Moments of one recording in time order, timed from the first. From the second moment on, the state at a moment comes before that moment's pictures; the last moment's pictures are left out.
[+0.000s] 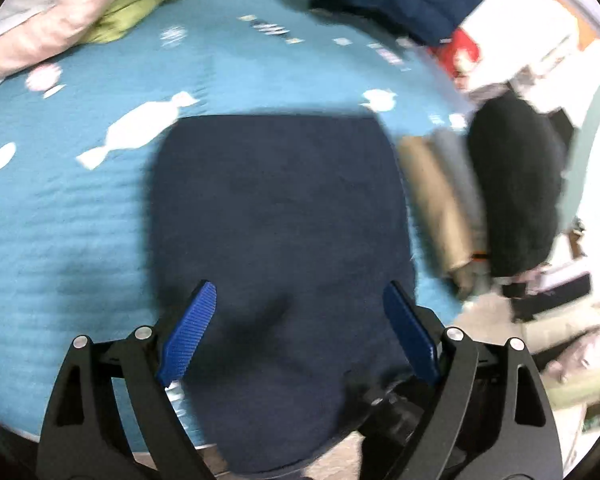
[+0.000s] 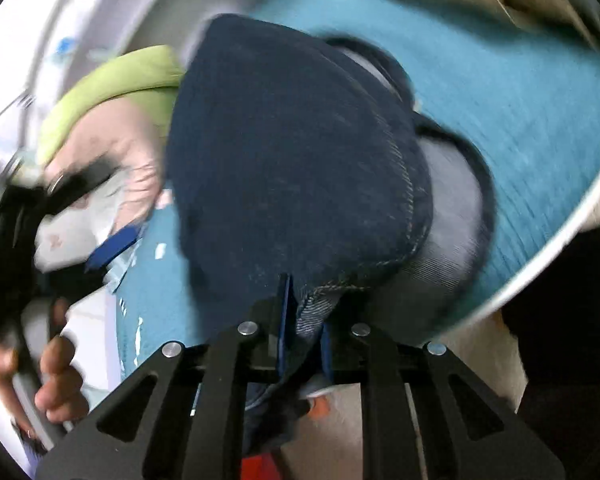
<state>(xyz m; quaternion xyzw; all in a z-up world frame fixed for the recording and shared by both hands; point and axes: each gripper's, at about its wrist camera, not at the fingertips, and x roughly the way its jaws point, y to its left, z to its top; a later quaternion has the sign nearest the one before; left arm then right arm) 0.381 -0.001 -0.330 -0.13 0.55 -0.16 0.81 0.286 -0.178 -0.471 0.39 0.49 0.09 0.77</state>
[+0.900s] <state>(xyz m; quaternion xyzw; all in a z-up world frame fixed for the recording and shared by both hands) 0.333 0.028 -0.415 -0.09 0.61 -0.09 0.79 0.361 -0.220 -0.482 0.32 0.57 0.03 0.76</state>
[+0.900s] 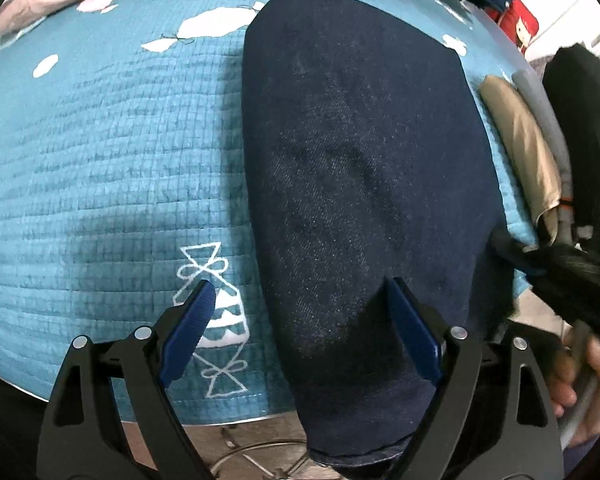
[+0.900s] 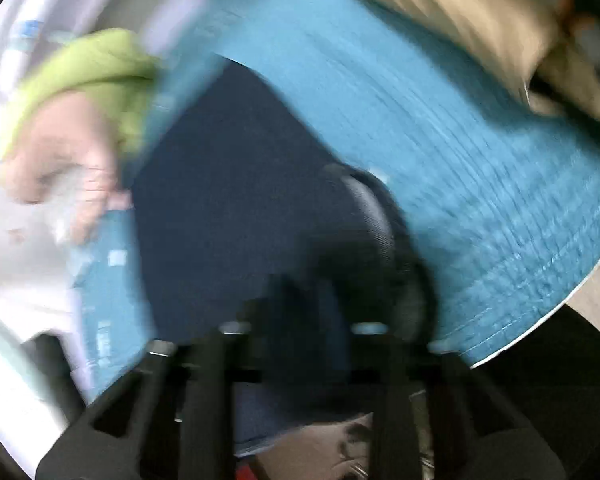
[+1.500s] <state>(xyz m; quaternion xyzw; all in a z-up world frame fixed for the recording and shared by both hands) 0.333 0.026 -0.416 -0.09 0.62 -0.09 0.77 0.314 -0.287 -0.504 0.45 0.56 0.05 0.69</state>
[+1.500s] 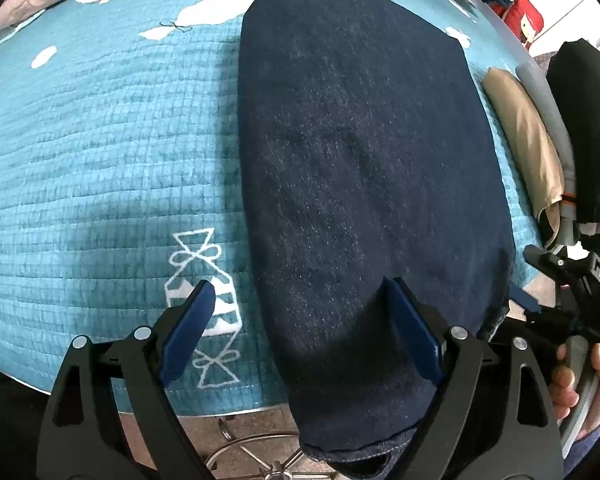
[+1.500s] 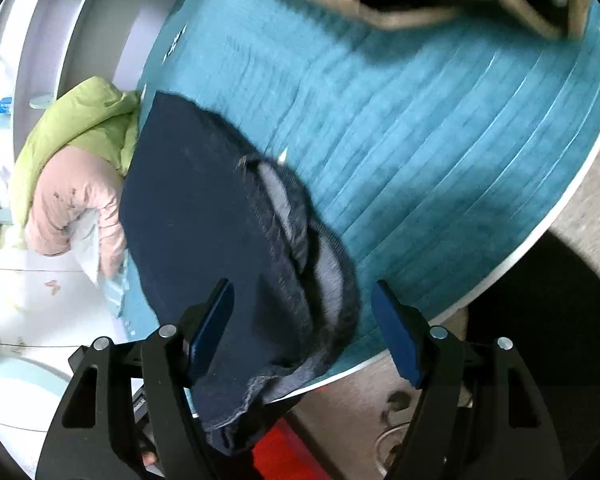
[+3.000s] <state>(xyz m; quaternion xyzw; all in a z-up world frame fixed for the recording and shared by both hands) 0.358 0.093 -0.419 -0.31 0.60 -0.16 0.72 0.329 -0.253 -0.527 0.55 0.47 0.11 0.68</state>
